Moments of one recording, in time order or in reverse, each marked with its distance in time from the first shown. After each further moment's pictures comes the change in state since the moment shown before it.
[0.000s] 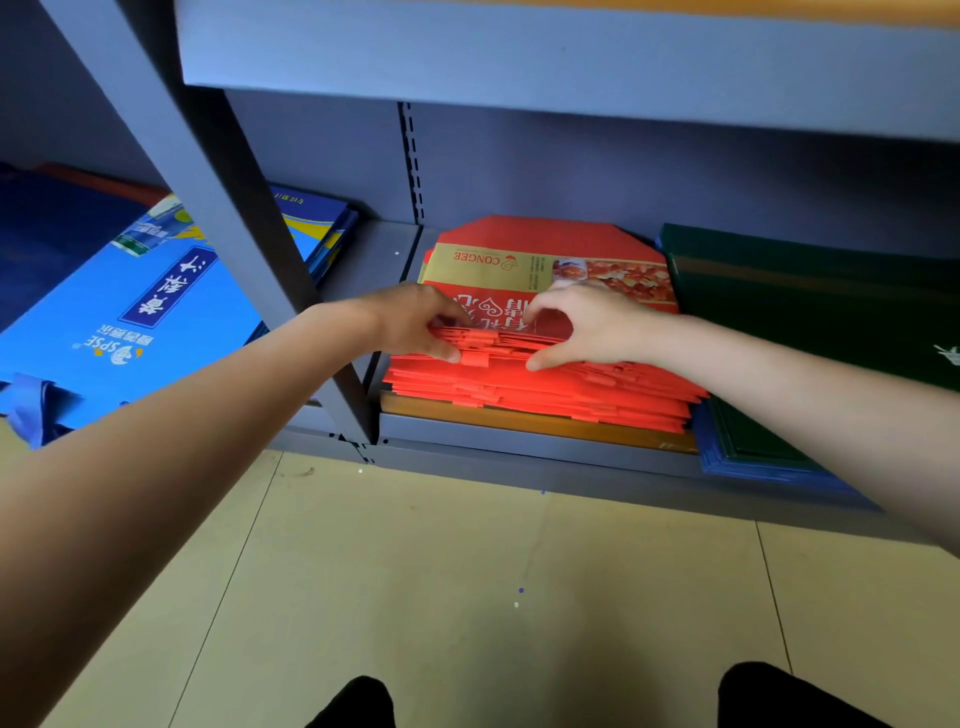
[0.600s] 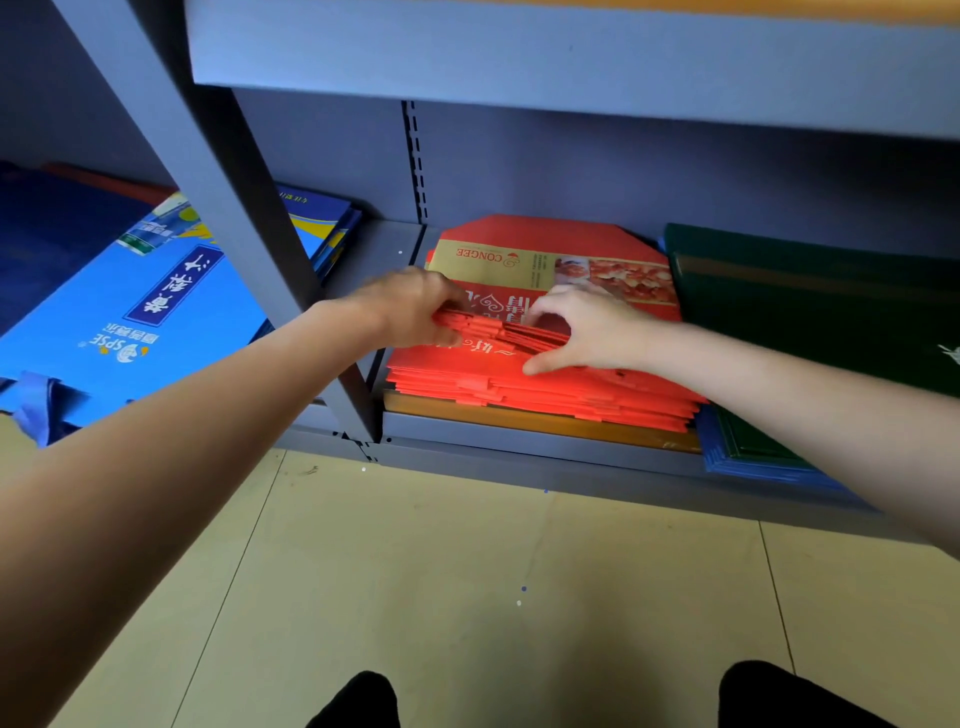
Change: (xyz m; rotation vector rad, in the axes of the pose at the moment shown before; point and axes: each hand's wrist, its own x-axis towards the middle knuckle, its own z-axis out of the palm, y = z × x) left_hand 0.001 -0.001 0.000 0.069 0.178 -0.058; right_hand 0.001 -0.002 0.008 -0.036 0.020 0.014
